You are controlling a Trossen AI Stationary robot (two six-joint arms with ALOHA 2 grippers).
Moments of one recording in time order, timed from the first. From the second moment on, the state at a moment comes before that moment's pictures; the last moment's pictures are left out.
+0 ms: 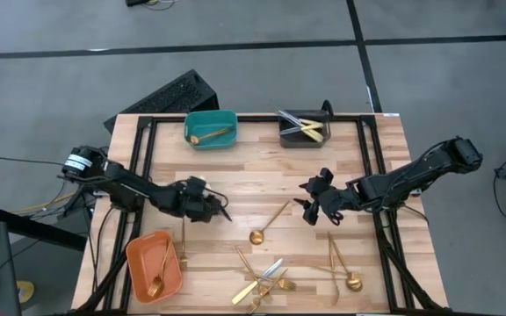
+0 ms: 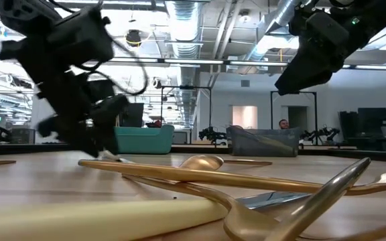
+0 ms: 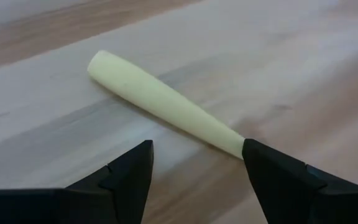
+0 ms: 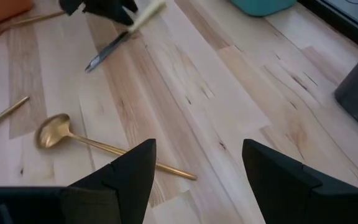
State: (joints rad) left arm -0.20 1.54 0.58 -0.28 -0.59 -1.25; right arm 0.29 1.17 0.63 -0.20 0.55 0.50
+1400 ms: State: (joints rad) left arm -0.15 1.55 0.58 0.01 -0.47 -0.68; right arm 0.06 1.52 0.71 0.34 0.19 0.09
